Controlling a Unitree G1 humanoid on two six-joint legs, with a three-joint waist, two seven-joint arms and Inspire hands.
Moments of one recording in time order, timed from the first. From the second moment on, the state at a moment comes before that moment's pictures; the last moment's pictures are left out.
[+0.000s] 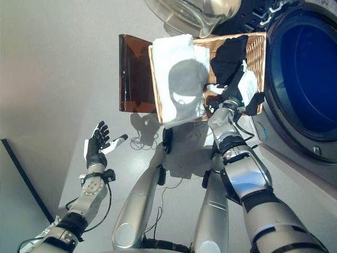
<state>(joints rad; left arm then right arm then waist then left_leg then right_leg) -0.20 0.33 -0.28 0.54 -0.38 -0.36 0.46 -1.11 -0.35 0.32 1.25 0.02 -0.04 -0.74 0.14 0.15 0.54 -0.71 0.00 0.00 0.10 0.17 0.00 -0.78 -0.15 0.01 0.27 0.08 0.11</state>
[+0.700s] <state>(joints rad) -0.17 0.41 -0.28 0.36 -0.41 -0.38 0.44 -1.31 -0.47 0.36 1.36 0.04 -0.04 -0.77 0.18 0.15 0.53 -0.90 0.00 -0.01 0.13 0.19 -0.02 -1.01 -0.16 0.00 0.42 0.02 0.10</state>
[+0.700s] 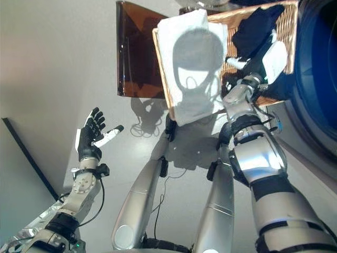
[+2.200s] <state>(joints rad) -0.15 0.33 -0.28 0.63 -0.44 -0.34 0.40 -0.81 -0.38 0.15 0.89 0.46 -0.21 -0.65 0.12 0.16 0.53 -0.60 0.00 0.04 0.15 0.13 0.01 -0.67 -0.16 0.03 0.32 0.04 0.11</state>
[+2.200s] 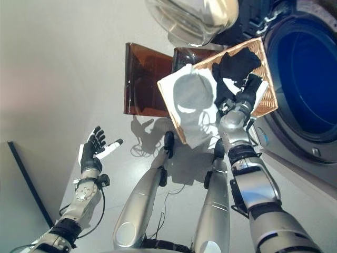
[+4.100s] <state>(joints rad) -0.03 0.23 -0.37 0.68 -0.45 -0.31 0.22 -1.09 -0.65 -0.22 1.09 1.26 -0.53 -0.46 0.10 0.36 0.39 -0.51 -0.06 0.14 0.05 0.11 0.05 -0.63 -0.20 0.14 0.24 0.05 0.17</state>
